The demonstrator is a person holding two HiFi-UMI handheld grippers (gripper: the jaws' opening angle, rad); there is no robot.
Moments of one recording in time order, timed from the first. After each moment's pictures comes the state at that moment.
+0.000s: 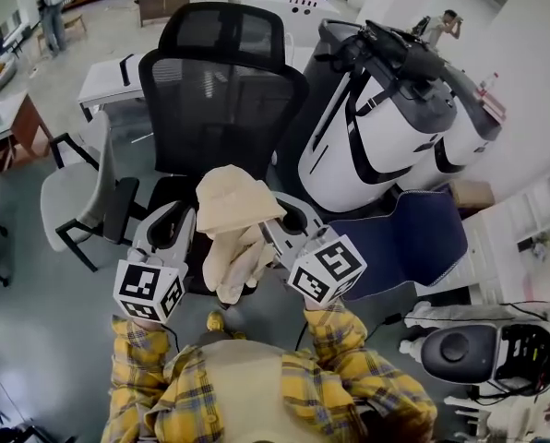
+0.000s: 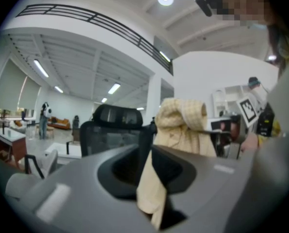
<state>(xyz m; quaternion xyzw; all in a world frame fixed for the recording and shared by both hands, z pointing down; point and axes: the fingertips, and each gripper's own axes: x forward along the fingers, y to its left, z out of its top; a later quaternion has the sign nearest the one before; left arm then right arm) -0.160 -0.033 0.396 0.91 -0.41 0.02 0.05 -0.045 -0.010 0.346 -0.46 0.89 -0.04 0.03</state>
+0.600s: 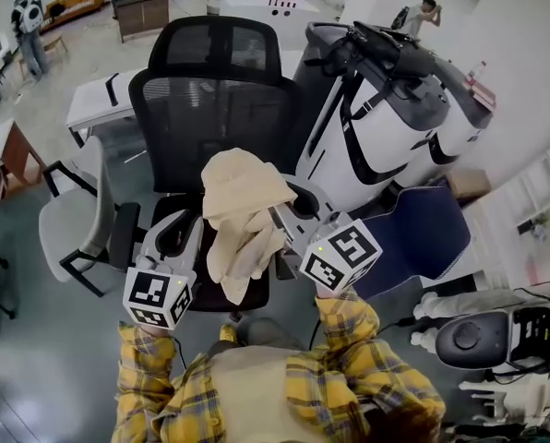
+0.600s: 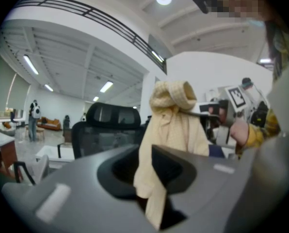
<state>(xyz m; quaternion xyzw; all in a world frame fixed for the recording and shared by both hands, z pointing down) -0.161 -0.076 0.395 0.93 -0.36 0.02 0.04 -0.047 -0.064 0.303 -0.49 0.87 0.01 0.03</state>
